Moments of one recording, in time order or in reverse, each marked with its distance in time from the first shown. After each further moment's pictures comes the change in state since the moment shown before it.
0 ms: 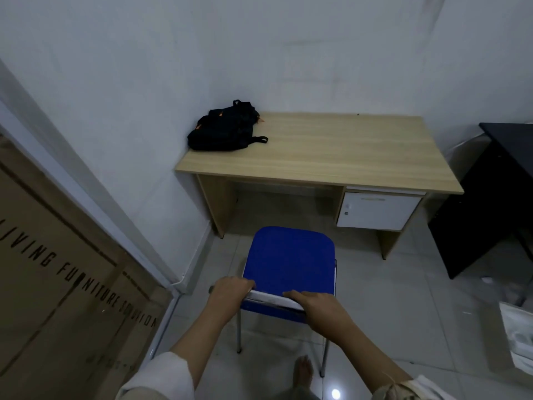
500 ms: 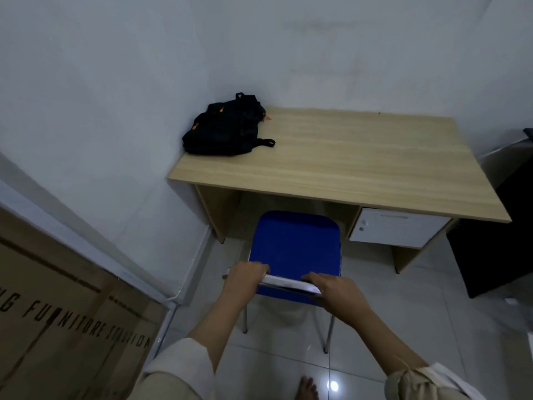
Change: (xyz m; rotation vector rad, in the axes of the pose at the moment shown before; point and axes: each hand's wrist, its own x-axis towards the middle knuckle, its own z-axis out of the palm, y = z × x) left_hand 0.154 -0.048 -0.056 -0.086 0.083 0.020; right_hand 0.148 0.097 -0.054 -0.049 0.074 0.030
